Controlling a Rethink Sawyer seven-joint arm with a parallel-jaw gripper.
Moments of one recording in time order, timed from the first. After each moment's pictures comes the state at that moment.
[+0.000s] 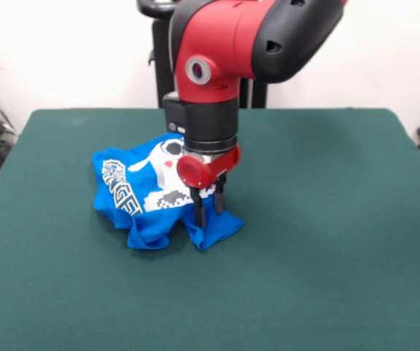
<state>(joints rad) 0.39 0.09 -0.75 1.13 -1.62 -0.66 3.02</state>
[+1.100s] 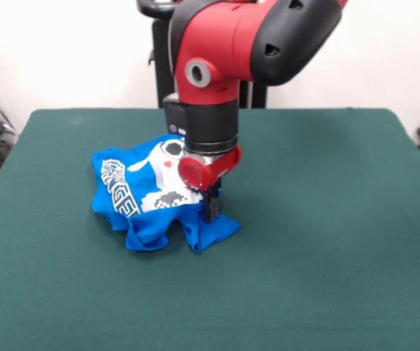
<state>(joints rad) 0.39 0.10 -0.75 1.13 -1.62 -0.68 3.02</state>
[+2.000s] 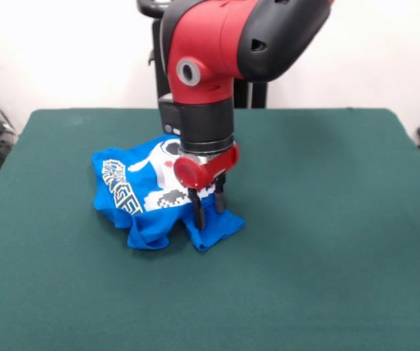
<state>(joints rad) 0.36 0.07 -0.73 1.13 -1.62 -0.69 3.02</state>
